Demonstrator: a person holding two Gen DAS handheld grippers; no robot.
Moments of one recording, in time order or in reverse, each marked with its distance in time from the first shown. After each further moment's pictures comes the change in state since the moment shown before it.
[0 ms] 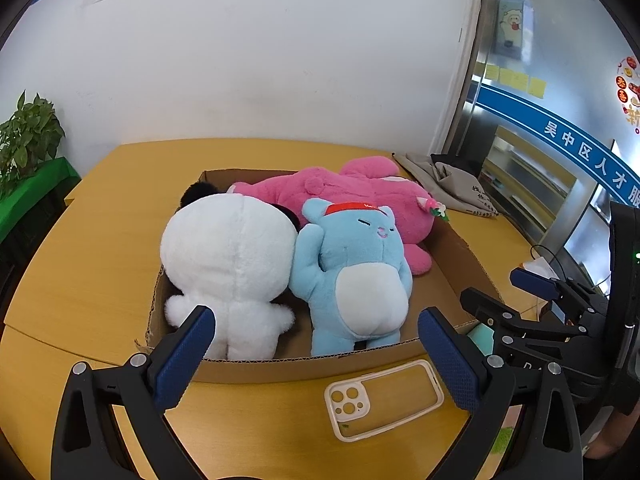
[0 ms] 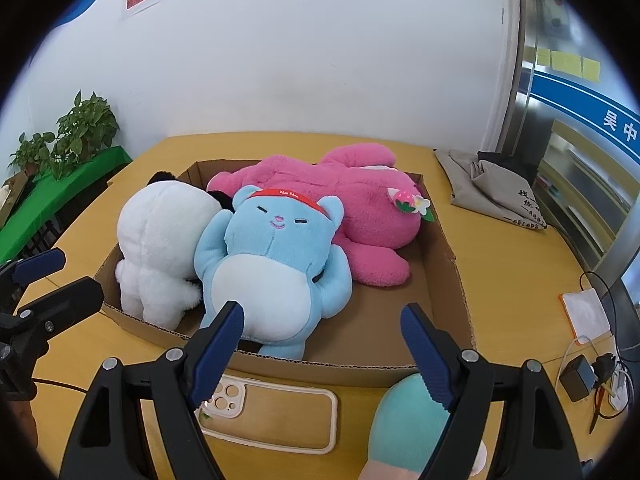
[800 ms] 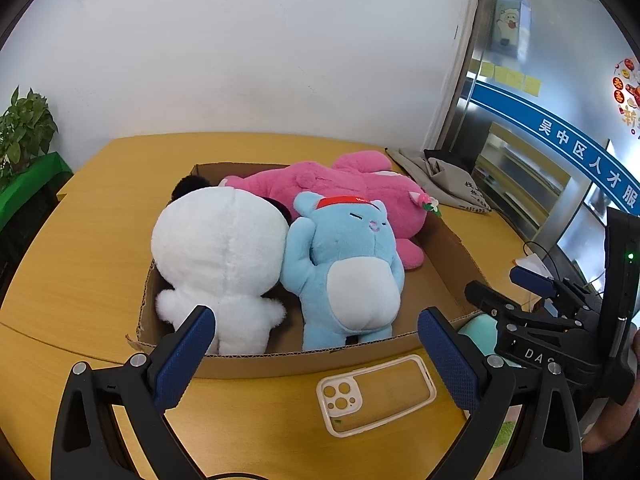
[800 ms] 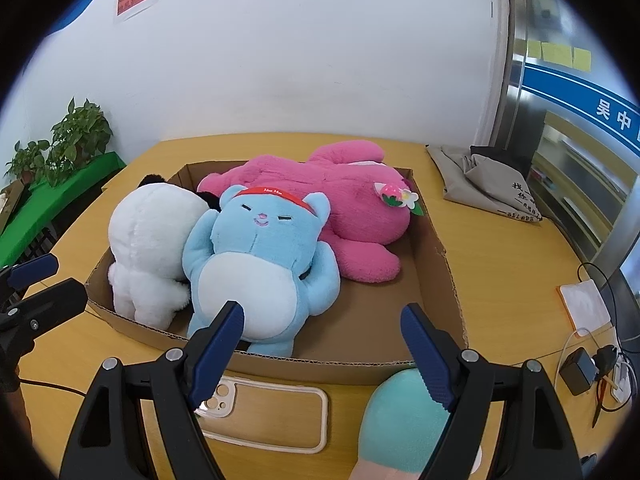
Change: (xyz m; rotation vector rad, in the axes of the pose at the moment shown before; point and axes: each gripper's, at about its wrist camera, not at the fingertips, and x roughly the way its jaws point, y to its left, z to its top) left arm 0.002 -0.001 -0.002 -0.005 0.032 -0.042; right arm -0.001 -0.018 -0.006 0.038 -0.011 -0.012
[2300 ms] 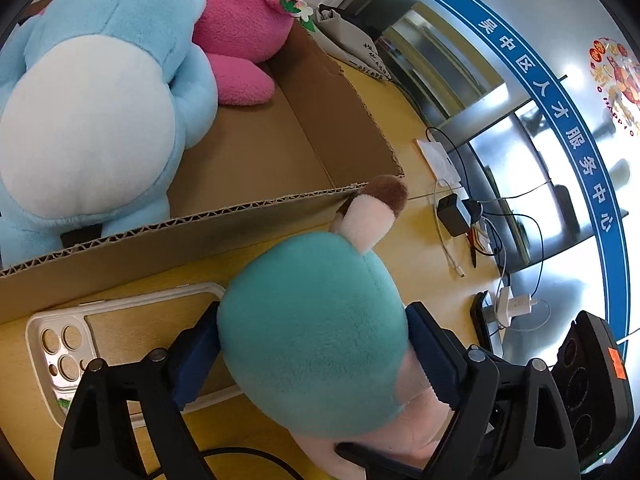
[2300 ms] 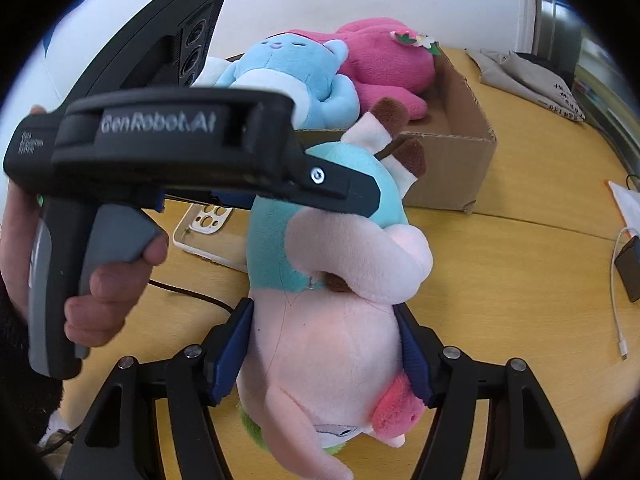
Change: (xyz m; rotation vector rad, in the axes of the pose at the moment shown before) left arm 0.129 -0.119 -0.067 -0.022 0.501 -0.442; right arm 0.001 -0.037 -0.130 0.012 0.276 0.237
